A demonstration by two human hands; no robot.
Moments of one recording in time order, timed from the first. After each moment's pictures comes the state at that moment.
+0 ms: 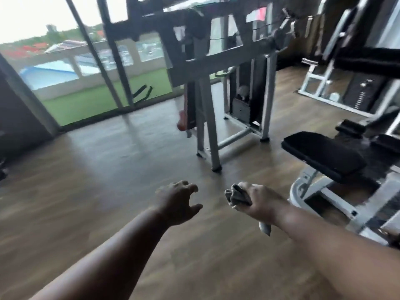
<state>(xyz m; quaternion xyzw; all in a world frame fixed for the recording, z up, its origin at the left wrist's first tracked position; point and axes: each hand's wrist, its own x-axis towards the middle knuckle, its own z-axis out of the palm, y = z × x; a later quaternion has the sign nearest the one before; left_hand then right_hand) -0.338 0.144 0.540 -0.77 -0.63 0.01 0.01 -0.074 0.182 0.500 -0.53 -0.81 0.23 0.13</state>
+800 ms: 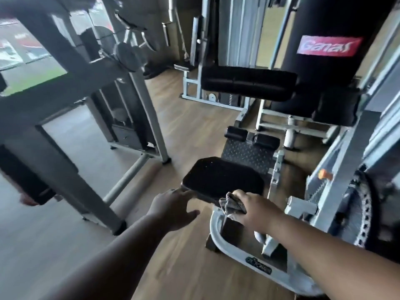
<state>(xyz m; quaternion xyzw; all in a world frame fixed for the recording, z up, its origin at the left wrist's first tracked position) 0.025 0.612 0.474 -0.93 -0.37 -0.02 -0.04 0.257 0.479 0.465 -0.75 -0.61 0.23 0.14</state>
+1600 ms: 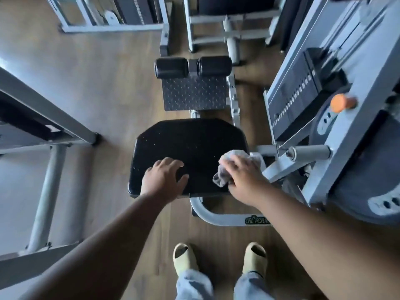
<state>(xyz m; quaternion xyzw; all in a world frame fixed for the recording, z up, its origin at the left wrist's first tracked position) 0.212 0.818 0.237 -0.96 -0.24 -0.01 -0.15 0.356 0.601 0.249 -0.88 -0.43 0.18 0.08</state>
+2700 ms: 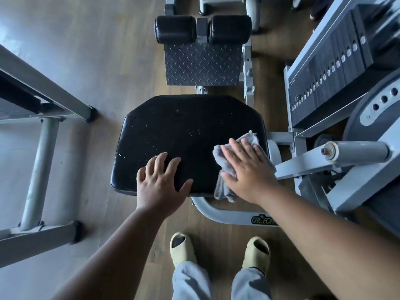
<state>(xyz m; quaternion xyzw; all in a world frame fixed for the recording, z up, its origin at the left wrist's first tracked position) 0.202 0.802 0.147 -0.95 -0.30 -0.02 -0.06 0.383 0.621 0.151 -0.88 -0.44 0.17 0.01</state>
